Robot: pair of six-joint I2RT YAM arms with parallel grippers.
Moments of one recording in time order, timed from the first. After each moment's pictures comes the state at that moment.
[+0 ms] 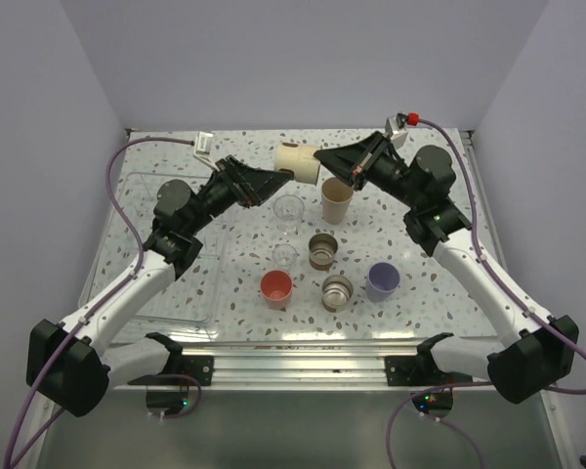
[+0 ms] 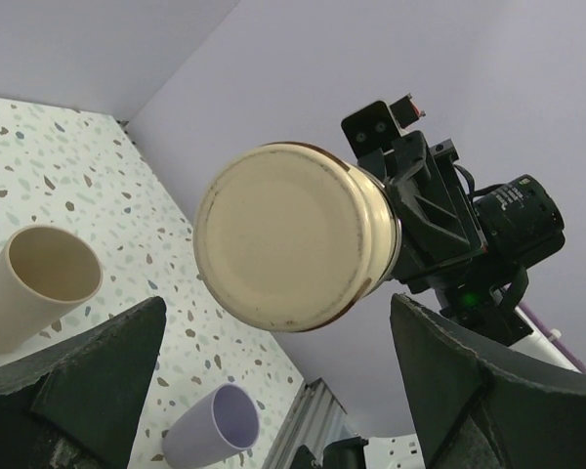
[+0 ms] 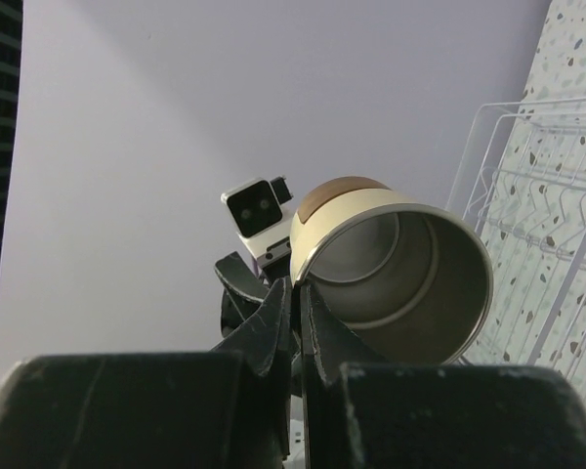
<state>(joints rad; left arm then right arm) -0.46 1.13 0.86 0.49 0.40 -0.97 0.43 1.22 1.14 0.20 -0.47 1.41</state>
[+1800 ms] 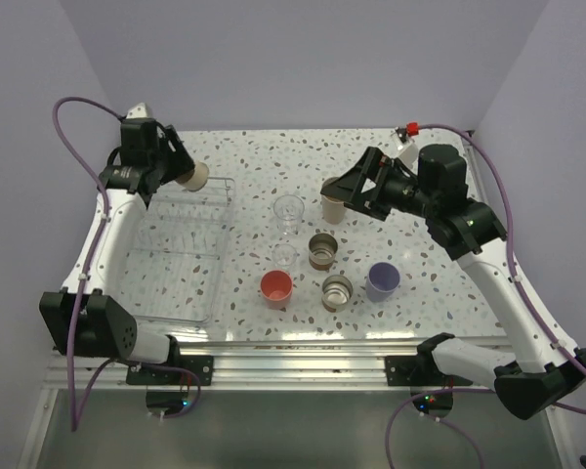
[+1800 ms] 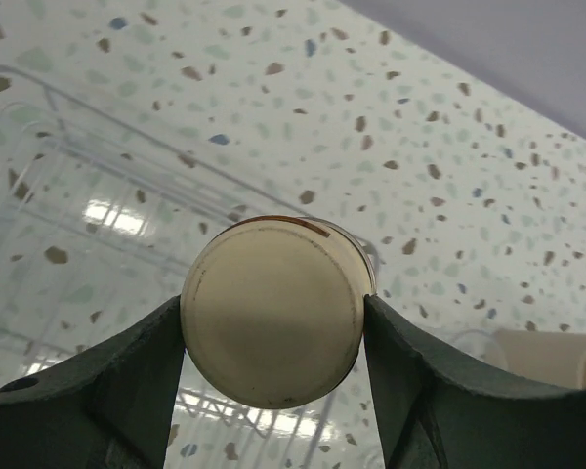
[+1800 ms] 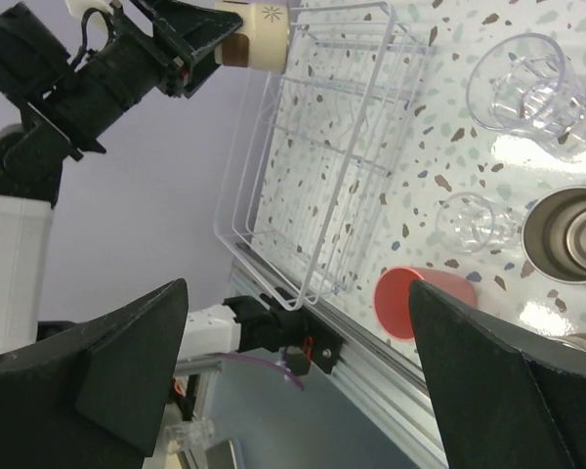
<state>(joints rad) -0.07 1.40 1.41 -0.58 -0.10 -0.50 0.43 1.13 1.34 -0.56 -0.43 0.86</state>
